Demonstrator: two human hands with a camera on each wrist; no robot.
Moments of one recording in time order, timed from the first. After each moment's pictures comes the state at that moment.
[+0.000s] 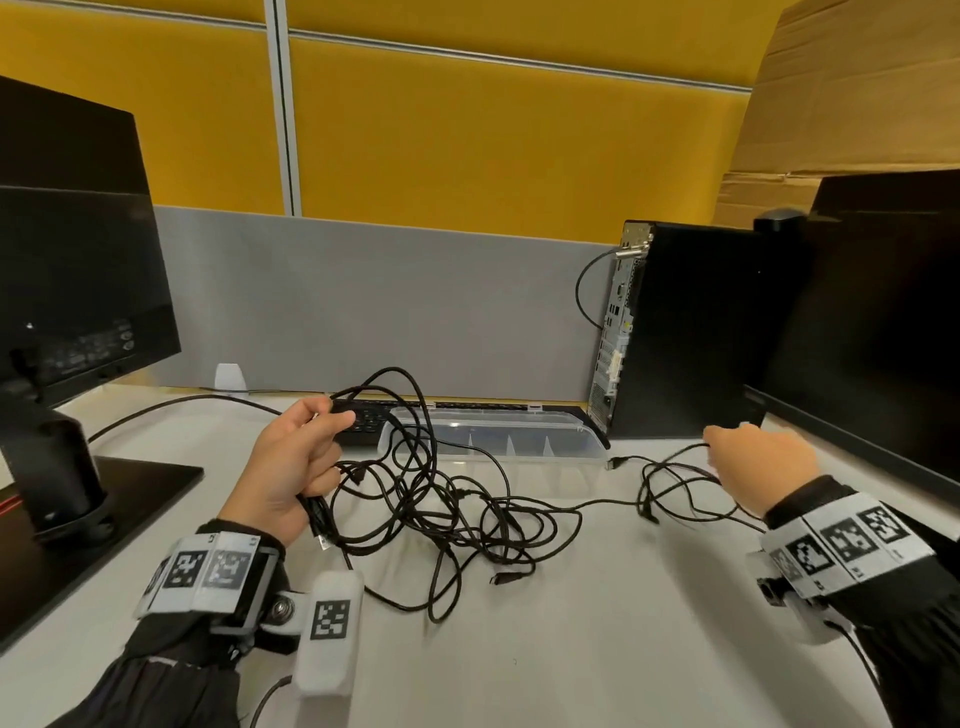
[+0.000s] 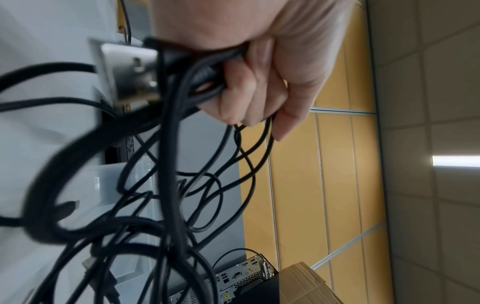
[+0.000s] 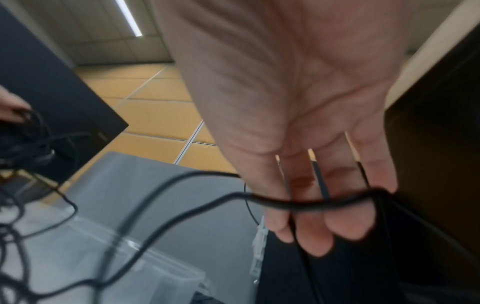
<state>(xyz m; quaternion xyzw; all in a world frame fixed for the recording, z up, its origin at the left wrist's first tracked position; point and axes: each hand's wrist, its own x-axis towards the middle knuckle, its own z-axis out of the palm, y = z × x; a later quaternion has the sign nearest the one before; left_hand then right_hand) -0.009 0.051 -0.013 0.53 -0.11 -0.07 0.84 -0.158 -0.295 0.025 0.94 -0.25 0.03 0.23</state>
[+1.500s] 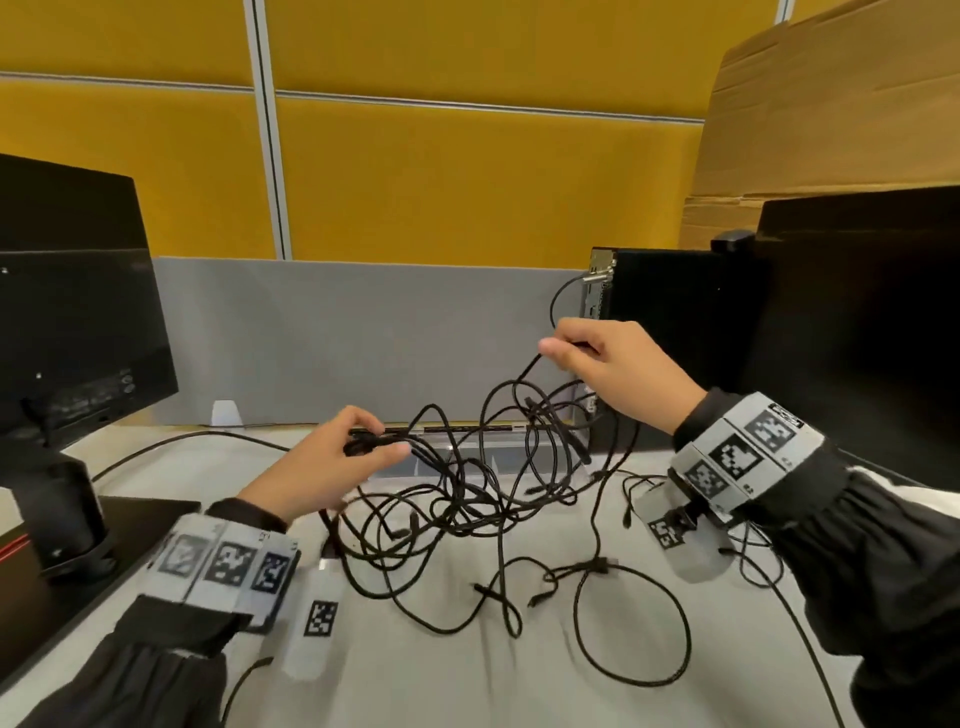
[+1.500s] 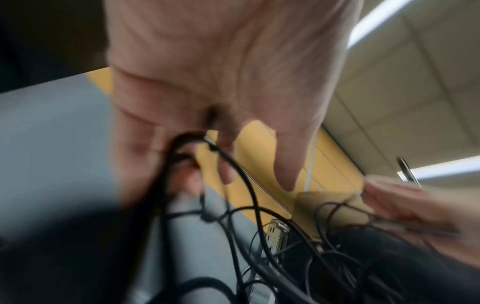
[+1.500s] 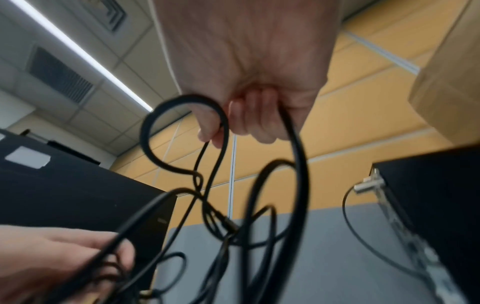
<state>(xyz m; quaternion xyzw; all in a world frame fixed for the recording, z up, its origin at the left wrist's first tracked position) -0.037 0.035 0.032 0.88 -0.23 -0.02 0.42 -0.134 -0.229 0.101 0.93 0.09 0.31 -0.19</state>
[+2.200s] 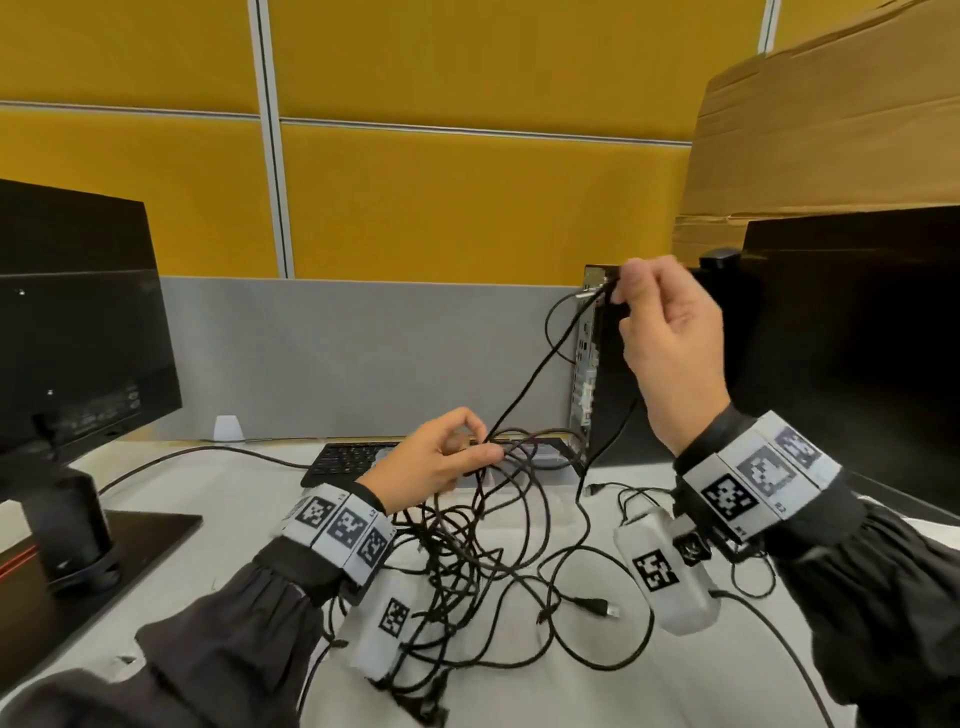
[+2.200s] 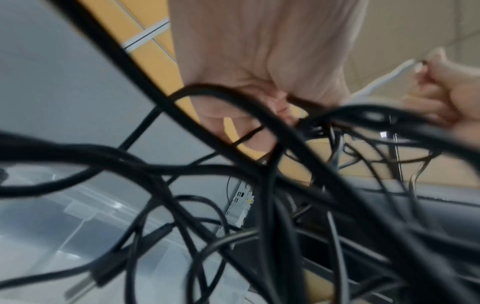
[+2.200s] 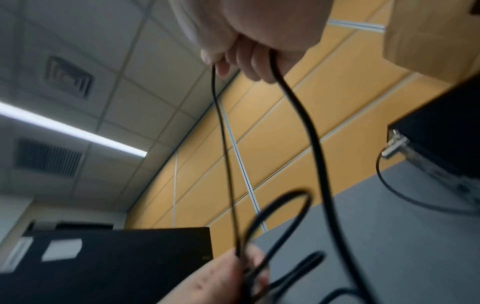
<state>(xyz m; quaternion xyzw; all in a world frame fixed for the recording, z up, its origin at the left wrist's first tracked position) -0.045 -0.038 0.032 0.73 -0.45 -0.08 0.51 -0.162 -0.216 0.118 0.69 0.16 0.55 -0.45</state>
